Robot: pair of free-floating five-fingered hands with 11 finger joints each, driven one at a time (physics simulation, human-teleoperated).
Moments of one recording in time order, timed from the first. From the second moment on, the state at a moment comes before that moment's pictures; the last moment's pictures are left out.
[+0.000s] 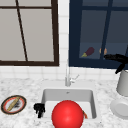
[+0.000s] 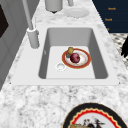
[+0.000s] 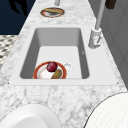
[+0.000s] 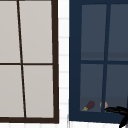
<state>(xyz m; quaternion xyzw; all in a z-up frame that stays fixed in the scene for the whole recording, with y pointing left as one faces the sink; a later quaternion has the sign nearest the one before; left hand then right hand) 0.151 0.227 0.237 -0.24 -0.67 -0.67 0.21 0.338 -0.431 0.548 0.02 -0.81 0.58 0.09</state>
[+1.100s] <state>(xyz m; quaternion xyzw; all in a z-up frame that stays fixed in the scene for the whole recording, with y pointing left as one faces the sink) 0.151 0.227 0.237 -0.24 -0.67 -0.67 0.21 0.332 -0.428 0.537 -0.02 -0.80 0.60 0.03</state>
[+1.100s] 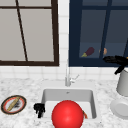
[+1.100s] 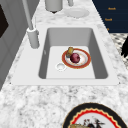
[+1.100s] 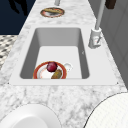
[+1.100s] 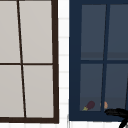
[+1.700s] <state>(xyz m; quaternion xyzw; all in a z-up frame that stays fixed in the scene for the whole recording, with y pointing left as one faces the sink) 0.151 0.227 0.237 -0.24 -0.67 -0.67 0.21 0.277 -0.410 0.494 -0.06 -0.79 0.60 0.08</state>
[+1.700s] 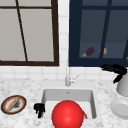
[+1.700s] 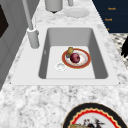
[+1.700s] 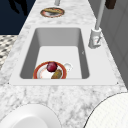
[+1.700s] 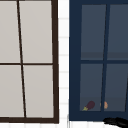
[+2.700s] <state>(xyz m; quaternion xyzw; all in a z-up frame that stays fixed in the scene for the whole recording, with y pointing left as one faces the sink) 0.151 0.227 0.237 -0.24 -0.67 -0.67 0.21 0.251 -0.404 0.414 -0.18 -0.76 0.57 0.24</state>
